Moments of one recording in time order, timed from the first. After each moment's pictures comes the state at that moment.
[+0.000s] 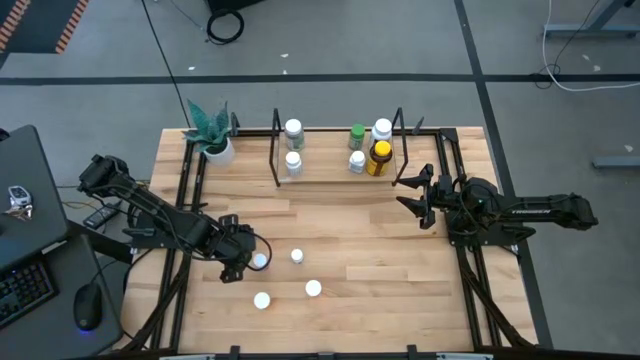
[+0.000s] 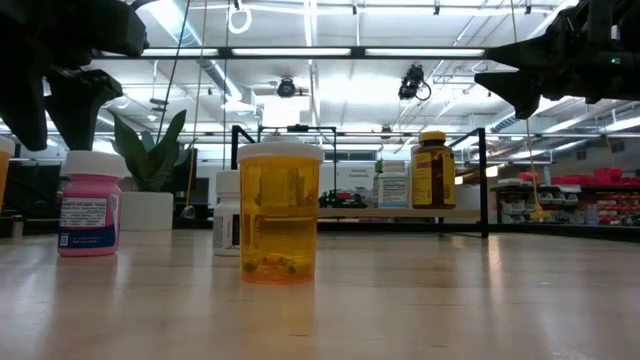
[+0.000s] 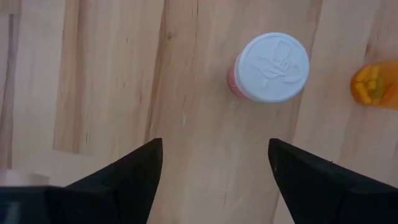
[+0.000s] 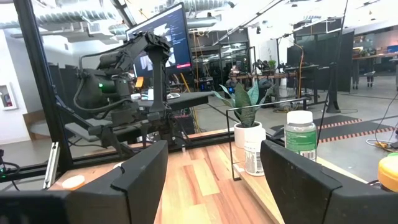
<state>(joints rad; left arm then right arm) -0.51 1.27 0.84 -0.90 -0.21 -0.64 -0.12 0.25 0.01 0.43 0.06 0.11</state>
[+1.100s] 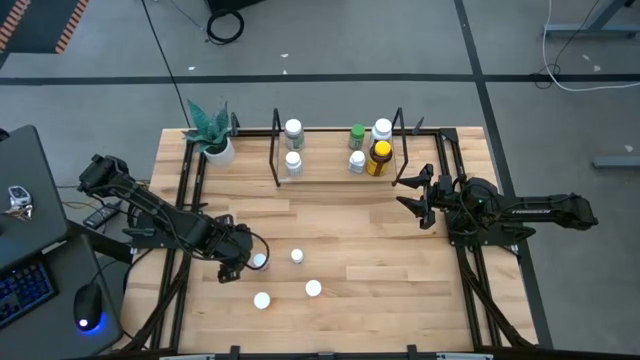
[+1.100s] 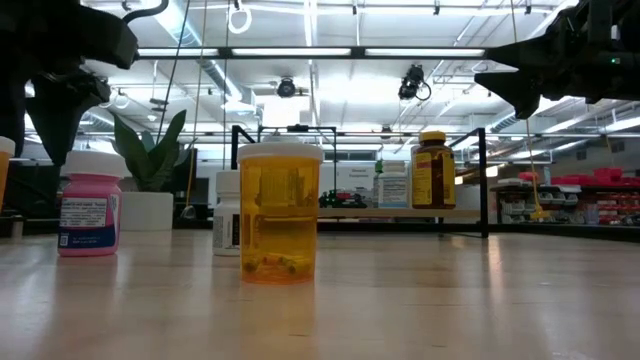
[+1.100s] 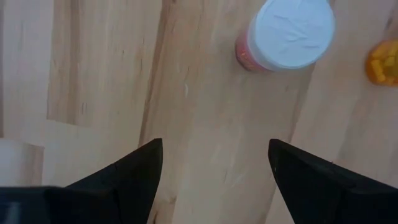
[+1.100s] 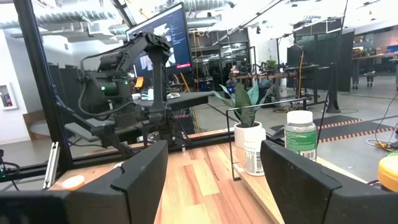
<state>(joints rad) -0.51 1.27 0.84 -0.96 -0.16 -0.70 -0.12 0.25 0.01 0.43 0.06 0.11</state>
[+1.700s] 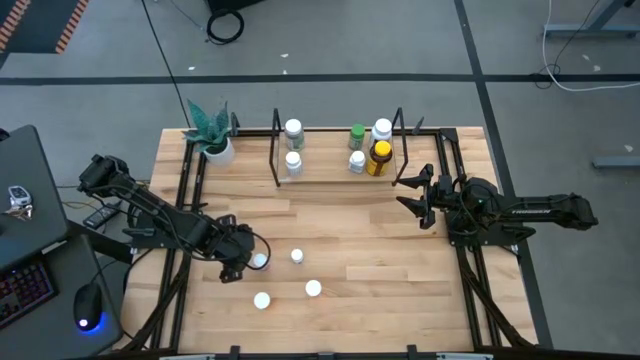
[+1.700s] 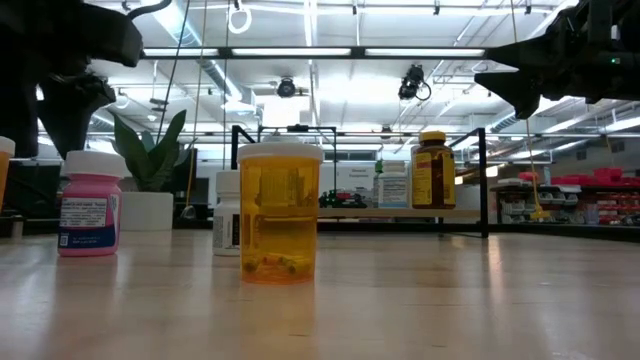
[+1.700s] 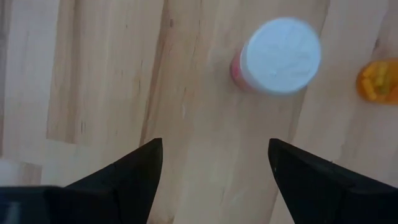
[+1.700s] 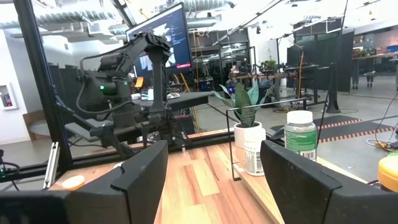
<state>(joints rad) -0.51 1.27 0.83 -0.90 -0.19 -0.68 -0.12 0.25 0.01 0.43 0.06 0.11</state>
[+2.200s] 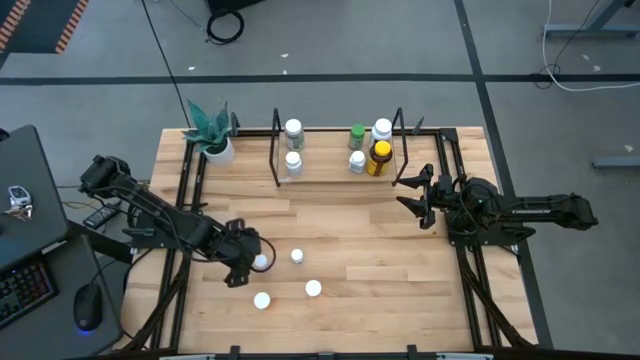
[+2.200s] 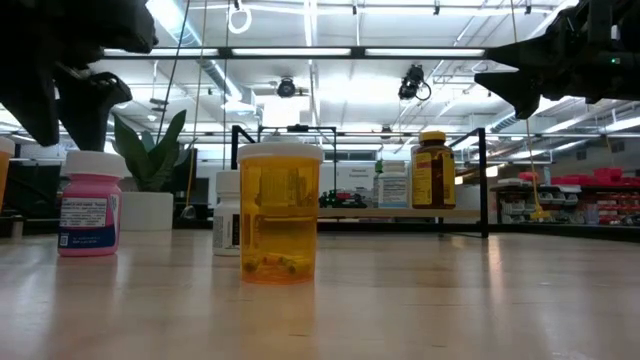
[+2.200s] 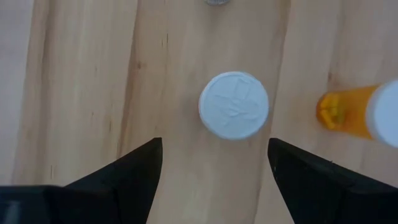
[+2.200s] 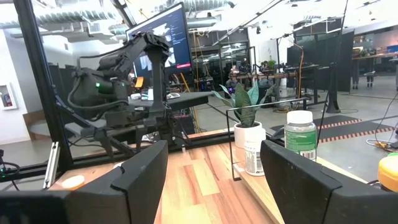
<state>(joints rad) -0.51 1.30 0.83 -0.76 -0.19 -0.63 -0.12 0.25 0.01 0.43 0.06 0.11</state>
